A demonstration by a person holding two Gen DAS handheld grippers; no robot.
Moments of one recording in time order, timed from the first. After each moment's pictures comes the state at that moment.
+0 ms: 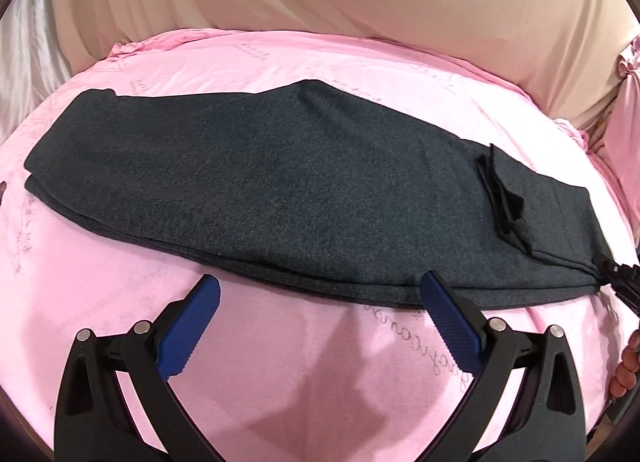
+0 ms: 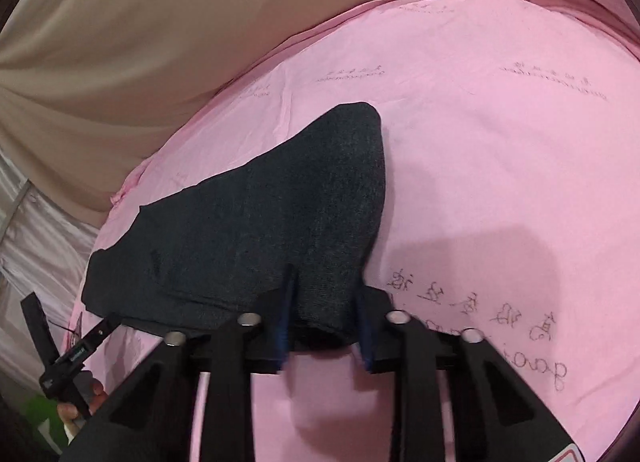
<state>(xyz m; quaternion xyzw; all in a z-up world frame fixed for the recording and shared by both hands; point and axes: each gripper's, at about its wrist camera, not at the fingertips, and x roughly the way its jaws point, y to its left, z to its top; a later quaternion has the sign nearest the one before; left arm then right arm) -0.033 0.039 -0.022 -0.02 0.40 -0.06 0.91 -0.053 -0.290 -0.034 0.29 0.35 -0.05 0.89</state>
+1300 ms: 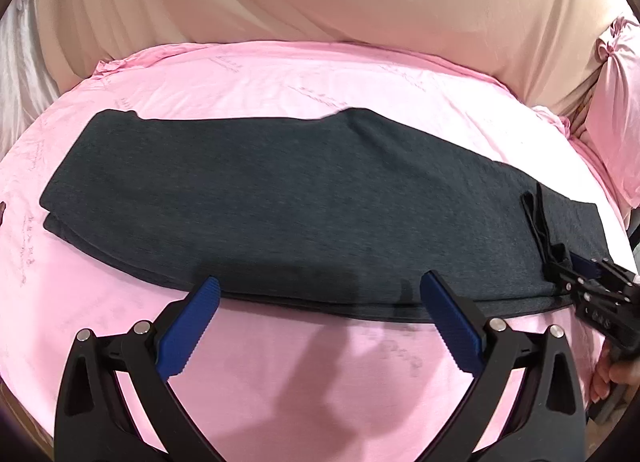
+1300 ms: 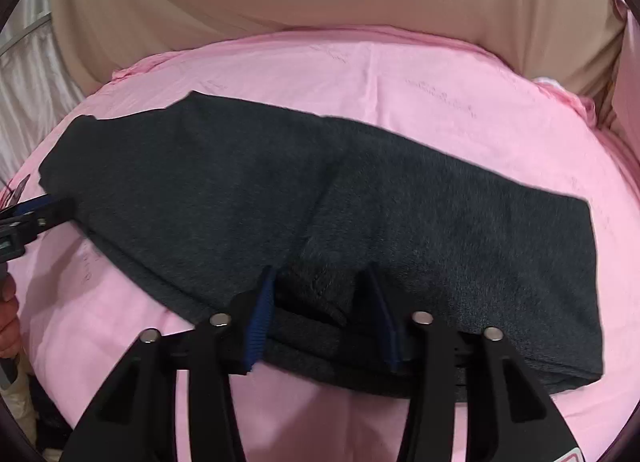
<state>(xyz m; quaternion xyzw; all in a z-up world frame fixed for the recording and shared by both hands) -0.050 0.026 -0.004 0.00 0.40 -0.10 0.91 -0.014 -0.190 -0.011 0.06 0.41 -0.06 0.91</state>
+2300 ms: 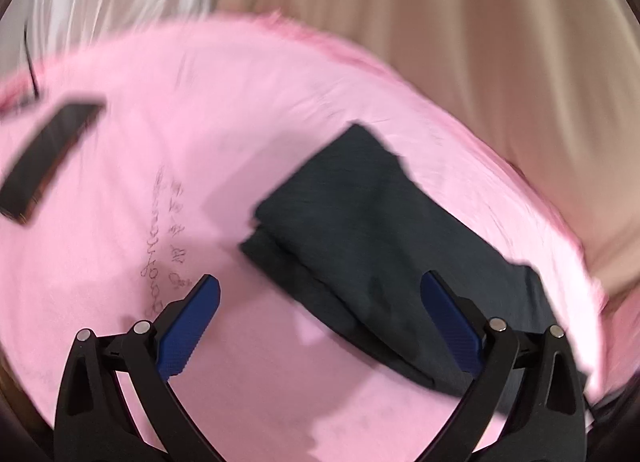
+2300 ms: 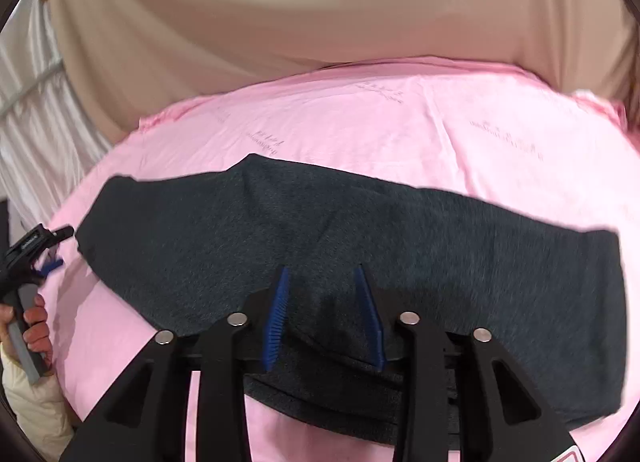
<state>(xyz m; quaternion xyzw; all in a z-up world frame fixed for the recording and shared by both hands) -0.002 0.255 -0.008 -0.25 0.38 0.06 0.89 0.031 -0.146 0.010 0.14 0.35 0.00 0.93</state>
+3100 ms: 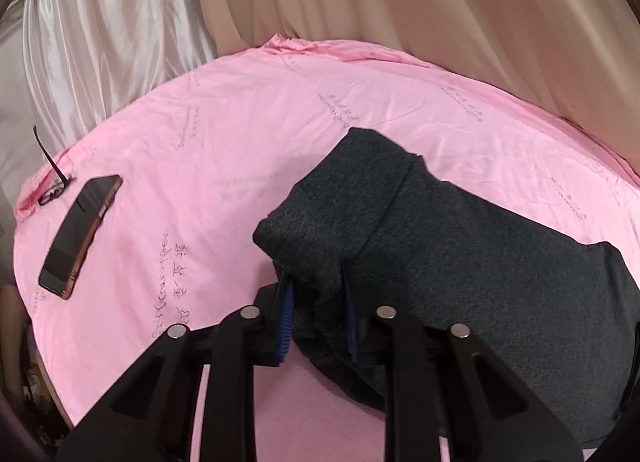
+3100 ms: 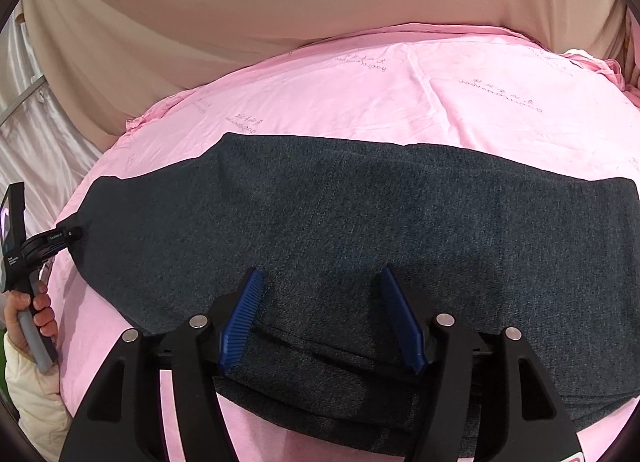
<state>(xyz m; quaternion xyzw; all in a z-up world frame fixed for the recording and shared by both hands) 0.036 0.201 0.001 -0.06 0.38 0.16 0.91 0.036 -0.157 -0.011 0.16 0.38 -0.01 0.91</state>
